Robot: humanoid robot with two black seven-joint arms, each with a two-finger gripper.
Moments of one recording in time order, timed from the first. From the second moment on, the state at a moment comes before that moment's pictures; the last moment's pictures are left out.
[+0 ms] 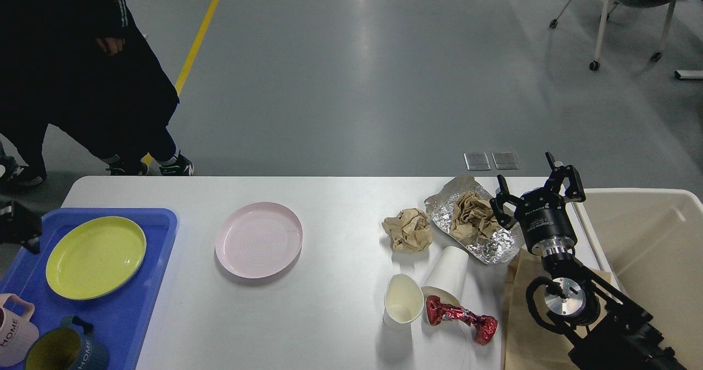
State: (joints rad) left arm -1.99 0.68 1.58 -1.14 0.23 -0.78 -0.03; right arm 0.38 -0.20 0.95 0.76 -0.12 0.31 0.53
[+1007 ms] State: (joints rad) left arm -2.64 0.23 1.60 -1.61 -0.20 -0.81 -0.01; right arm 0.38 -0.20 0.95 0.76 -0.12 0.32 0.53
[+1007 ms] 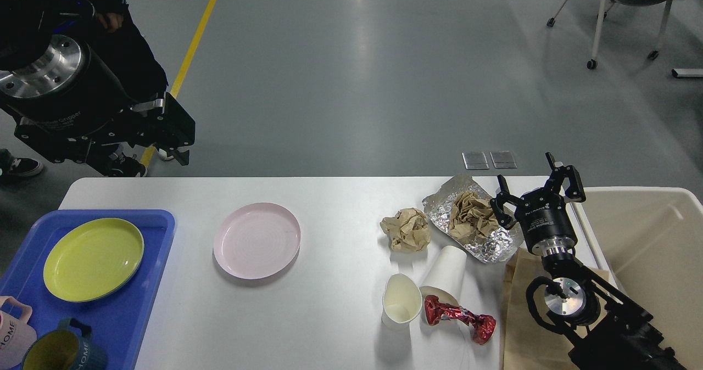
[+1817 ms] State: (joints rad) left arm -1.75 0.34 1.43 -1.23 -0.38 -0.46 0.00; right arm 0.37 -0.20 0.95 0.76 -0.12 0.32 0.53
